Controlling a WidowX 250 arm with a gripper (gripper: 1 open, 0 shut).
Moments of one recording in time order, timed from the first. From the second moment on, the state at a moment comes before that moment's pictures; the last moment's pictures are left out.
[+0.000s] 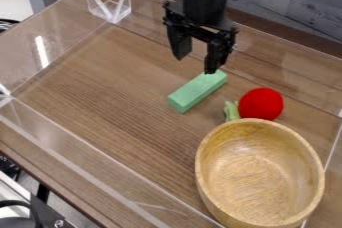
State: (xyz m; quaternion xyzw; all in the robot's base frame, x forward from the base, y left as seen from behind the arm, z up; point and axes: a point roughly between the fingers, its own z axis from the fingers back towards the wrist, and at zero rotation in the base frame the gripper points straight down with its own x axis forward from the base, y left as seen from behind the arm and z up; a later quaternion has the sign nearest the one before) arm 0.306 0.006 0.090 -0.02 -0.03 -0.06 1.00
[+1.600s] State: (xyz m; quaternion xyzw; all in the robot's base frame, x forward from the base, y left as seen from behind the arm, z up) arm 0.303 0.022 0.084 -0.03 -0.02 0.01 1.00
